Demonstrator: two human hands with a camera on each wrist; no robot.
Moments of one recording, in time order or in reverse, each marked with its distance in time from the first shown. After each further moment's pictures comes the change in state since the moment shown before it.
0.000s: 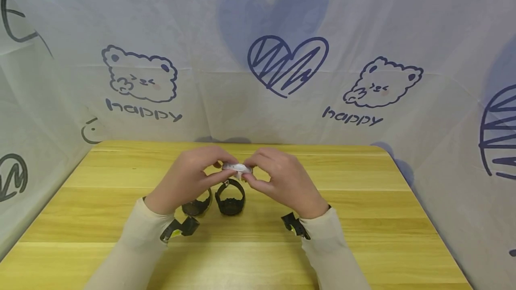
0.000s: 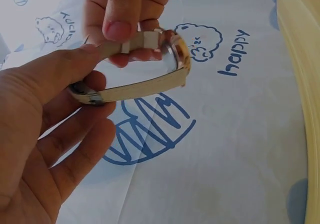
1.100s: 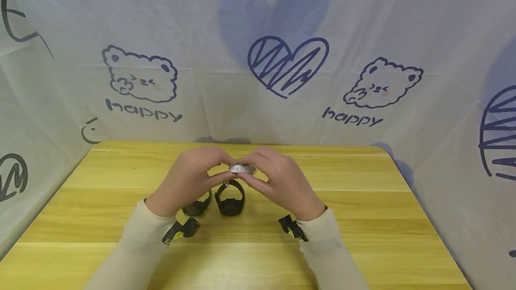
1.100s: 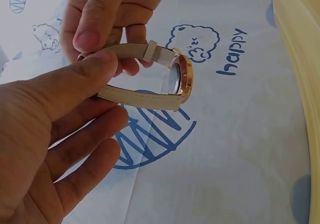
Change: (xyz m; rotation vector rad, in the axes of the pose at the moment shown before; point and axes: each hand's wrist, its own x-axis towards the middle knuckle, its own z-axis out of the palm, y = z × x) left_hand 0.003 0.006 0.001 0.150 0.018 -0.005; right_hand 0.003 -0.005 0.004 0.048 0.069 -0.008
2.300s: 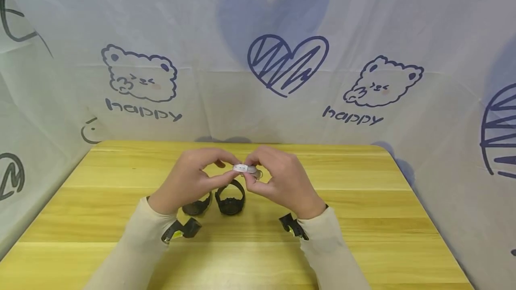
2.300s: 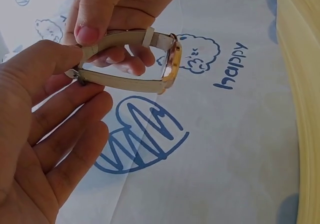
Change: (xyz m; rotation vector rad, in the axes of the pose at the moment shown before) left_hand -0.002 -0.002 0.003 -0.254 -0.007 -0.082; right_hand -0.001 -0.001 -0.002 0.059 0.037 0.033
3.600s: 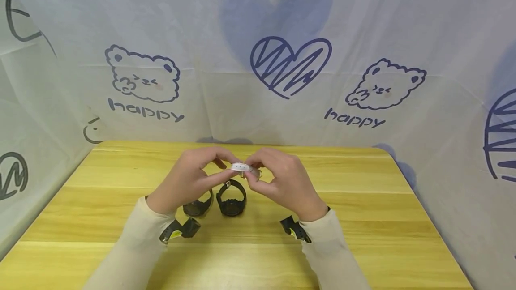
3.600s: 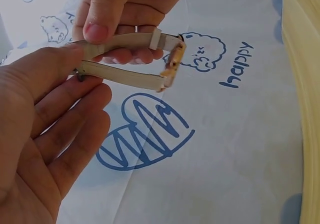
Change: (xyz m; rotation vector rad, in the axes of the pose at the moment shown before) left_hand 0.000 0.000 -0.006 -0.060 -0.025 0.008; right_hand 0.000 0.001 0.001 0.076 0.004 0.024
